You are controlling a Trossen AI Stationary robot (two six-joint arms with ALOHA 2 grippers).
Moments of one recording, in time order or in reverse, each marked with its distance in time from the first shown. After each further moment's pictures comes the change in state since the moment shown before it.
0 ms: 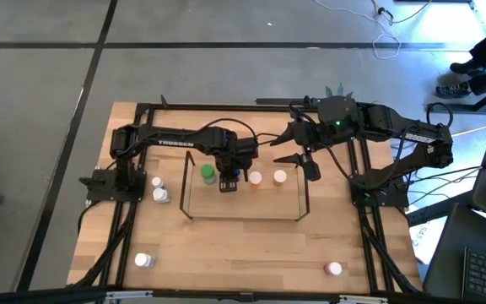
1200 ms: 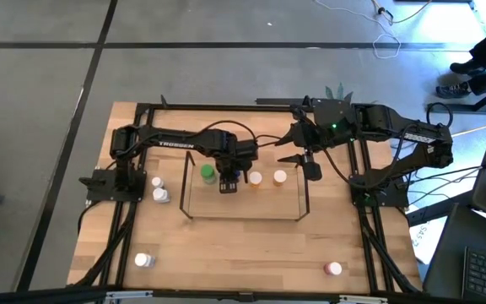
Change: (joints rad) left arm -0.012 0.000 -0.030 0.036 -0.008 -0.007; right arm 0.000 0.000 0.000 -0.118 0.068 0.001
